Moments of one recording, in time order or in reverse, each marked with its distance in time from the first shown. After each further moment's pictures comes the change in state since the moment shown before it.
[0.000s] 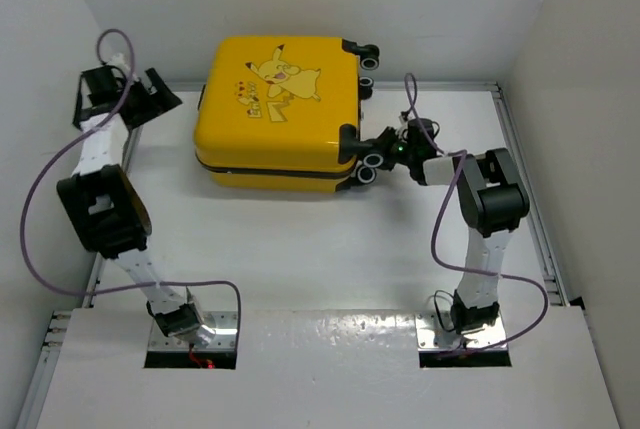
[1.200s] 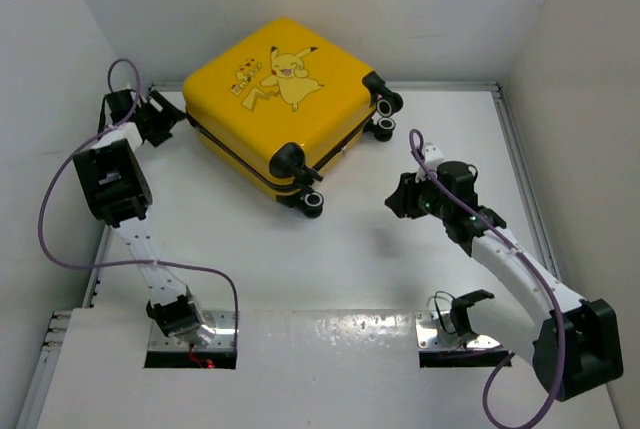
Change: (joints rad) left arm 0.040 0.230 -0.031 0.164 0.007 -0.286; right arm 0.135 -1.027 -0.492 -0.598 0.264 -0.670
